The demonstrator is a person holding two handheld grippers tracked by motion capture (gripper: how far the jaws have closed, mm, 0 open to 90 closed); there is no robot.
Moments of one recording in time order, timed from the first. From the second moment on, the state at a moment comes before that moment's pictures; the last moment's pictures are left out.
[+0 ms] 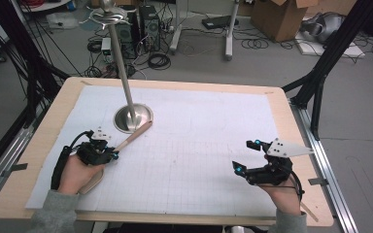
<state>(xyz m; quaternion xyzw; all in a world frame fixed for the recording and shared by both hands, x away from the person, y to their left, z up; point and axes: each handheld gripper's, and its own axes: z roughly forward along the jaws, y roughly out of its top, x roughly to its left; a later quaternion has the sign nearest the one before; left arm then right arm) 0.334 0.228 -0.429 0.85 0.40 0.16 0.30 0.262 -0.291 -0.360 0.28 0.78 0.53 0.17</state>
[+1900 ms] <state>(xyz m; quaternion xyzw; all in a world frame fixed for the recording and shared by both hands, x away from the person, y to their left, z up) 0.306 0.271 -0.381 0.81 0.39 0.18 0.39 0.263 -0.296 -0.359 0.28 0.78 0.54 0.18</state>
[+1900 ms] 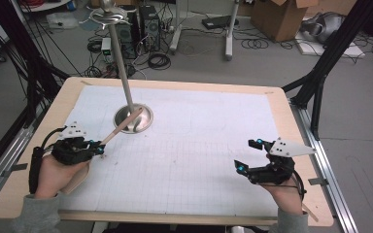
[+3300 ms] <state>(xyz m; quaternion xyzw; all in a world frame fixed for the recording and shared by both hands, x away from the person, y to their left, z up) 0.293 0.323 -0.324 0.77 0.41 0.22 0.44 0.266 -0.292 -0.361 0.28 0.78 0.53 0.17</state>
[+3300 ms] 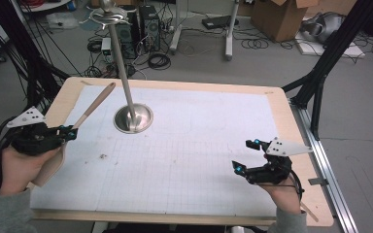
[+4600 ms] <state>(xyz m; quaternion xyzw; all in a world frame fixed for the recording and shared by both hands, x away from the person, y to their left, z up) 0.308 0.360 -0.279 0.74 0.41 0.25 0.48 0.262 -0.291 -0.361 0.27 0.79 0.53 0.17</state>
